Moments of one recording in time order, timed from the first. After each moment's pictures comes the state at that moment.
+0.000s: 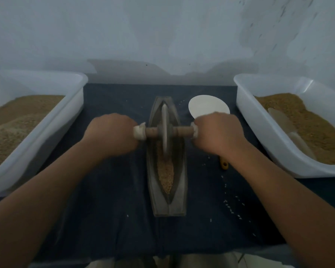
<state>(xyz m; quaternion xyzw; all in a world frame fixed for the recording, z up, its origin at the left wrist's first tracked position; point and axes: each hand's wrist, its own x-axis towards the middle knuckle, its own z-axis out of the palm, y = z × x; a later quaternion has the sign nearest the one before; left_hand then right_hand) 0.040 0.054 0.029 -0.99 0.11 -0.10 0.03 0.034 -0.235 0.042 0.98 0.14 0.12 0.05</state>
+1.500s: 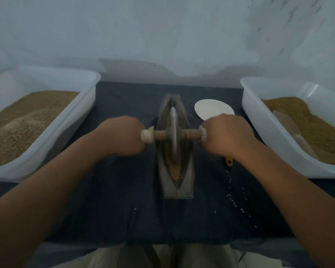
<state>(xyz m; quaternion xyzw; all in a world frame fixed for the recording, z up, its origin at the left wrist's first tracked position) 0.022 0.061 0.045 -0.99 0.15 0.04 -0.01 0.018 -0.236 0.052 0.98 0.15 0.08 0.05</state>
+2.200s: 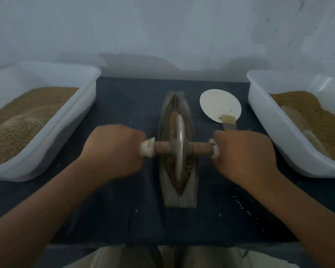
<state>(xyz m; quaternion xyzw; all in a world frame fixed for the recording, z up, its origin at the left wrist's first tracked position) -0.035 0.063 0.033 -0.97 0.17 -0.17 0.08 -0.035 -0.246 0.022 0.96 0.16 0.25 0.01</state>
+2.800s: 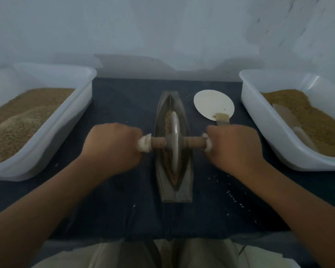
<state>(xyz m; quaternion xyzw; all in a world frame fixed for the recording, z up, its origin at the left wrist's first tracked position) -0.029 0.063 0.024 -0.96 0.16 -0.21 0.08 -0.030 -0.244 0.026 0.95 0.17 0.26 0.02</state>
